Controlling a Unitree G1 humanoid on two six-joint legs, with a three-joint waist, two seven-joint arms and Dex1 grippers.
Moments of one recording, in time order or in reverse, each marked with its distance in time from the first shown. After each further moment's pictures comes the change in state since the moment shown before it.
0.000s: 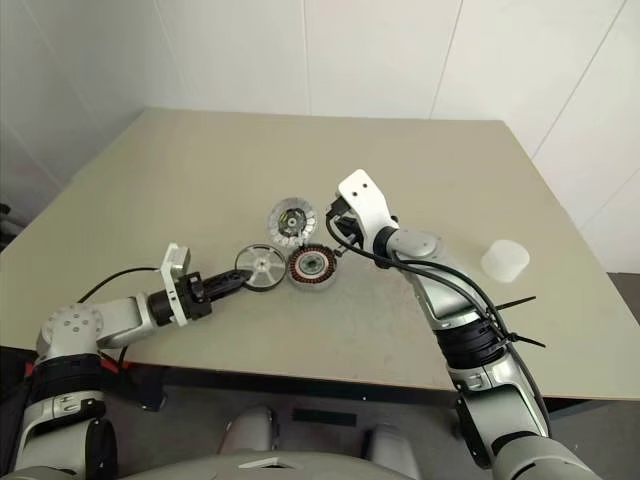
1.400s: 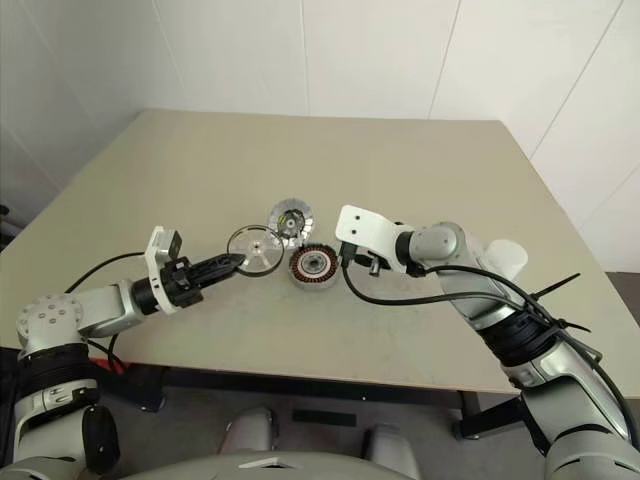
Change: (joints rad) left arm -0.049 0.028 0.126 -0.070 -0.101 0.137 0.034; right arm -0.102 -0.352 0.252 -0.006 -0.199 -0.314 0.406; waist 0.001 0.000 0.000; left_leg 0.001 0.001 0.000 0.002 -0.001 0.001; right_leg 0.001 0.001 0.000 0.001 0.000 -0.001
